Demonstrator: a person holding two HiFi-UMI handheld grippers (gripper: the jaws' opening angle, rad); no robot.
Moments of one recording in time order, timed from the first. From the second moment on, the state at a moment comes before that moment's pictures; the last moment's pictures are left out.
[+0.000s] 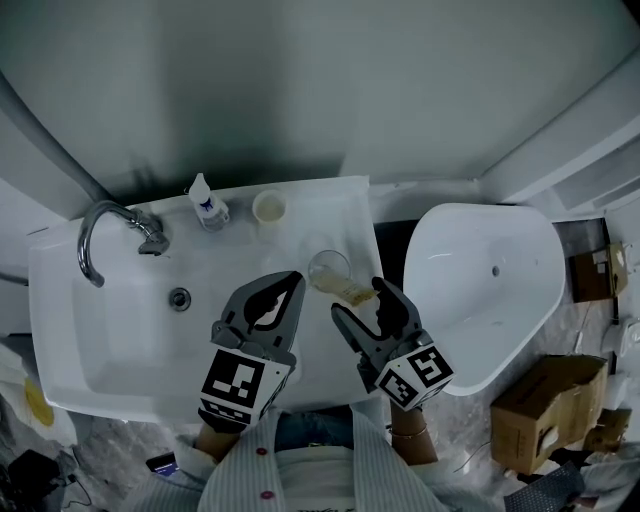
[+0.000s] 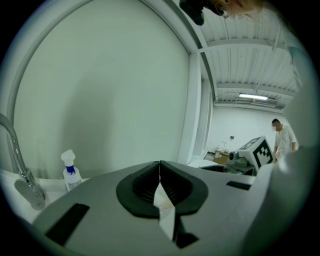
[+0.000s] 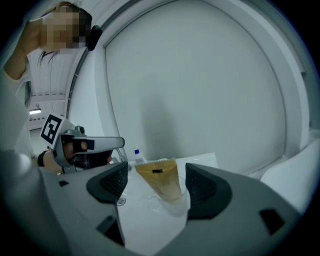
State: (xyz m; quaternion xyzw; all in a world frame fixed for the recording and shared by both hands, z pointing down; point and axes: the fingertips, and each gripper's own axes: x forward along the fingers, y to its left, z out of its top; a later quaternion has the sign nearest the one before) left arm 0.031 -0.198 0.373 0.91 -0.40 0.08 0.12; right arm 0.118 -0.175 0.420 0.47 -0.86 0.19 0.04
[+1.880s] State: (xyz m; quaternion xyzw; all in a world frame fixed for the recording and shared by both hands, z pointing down) left arm 0.018 -0.219 0.399 0.90 -0.40 0.09 0.14; right arm 0.104 -0.201 0.493 0.46 -0.84 0.21 0.19
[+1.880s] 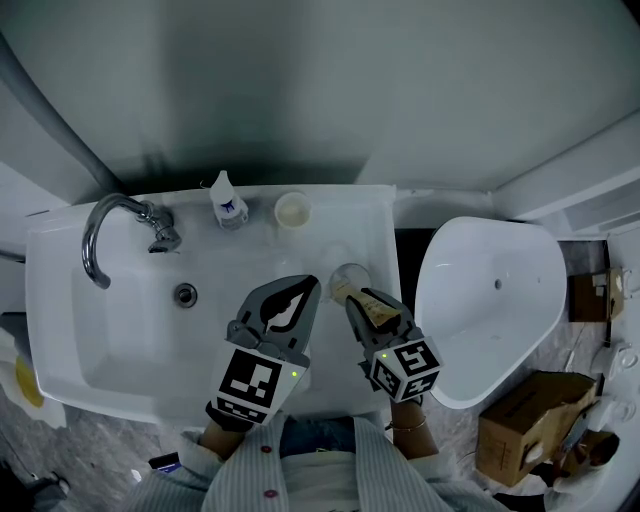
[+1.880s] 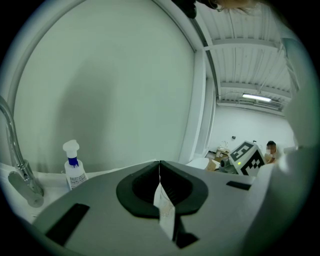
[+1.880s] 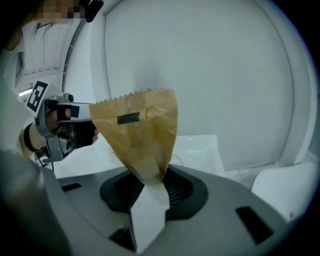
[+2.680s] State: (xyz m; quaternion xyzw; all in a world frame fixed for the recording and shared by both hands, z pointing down) left arm 0.016 -0.209 0.381 0.90 -0.42 0.08 0.12; right arm 0.109 -0.211 0.476 0.48 -0.84 0.18 0.19
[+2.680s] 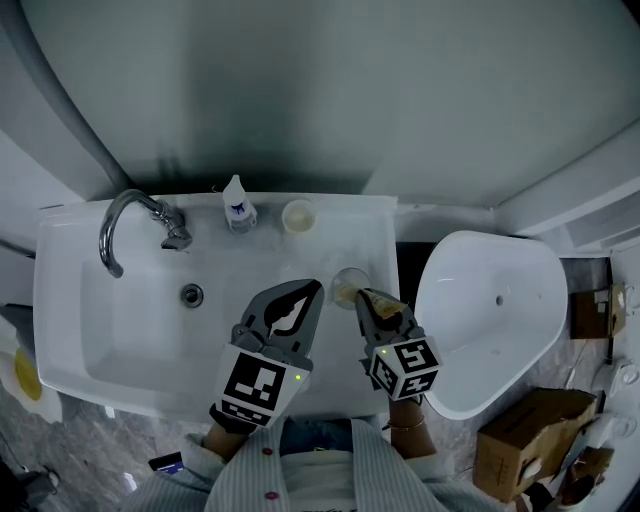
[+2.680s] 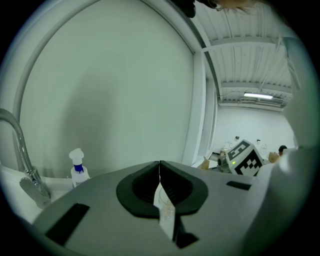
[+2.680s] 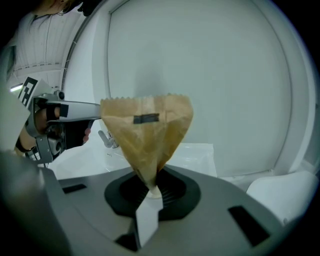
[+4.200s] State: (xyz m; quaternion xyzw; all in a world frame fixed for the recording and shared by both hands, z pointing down) left arm 0.067 -0.056 0.305 0.84 -0.53 0.05 0.06; right arm 0.115 -0.087 0.327 0.32 -0.94 0.12 0.05
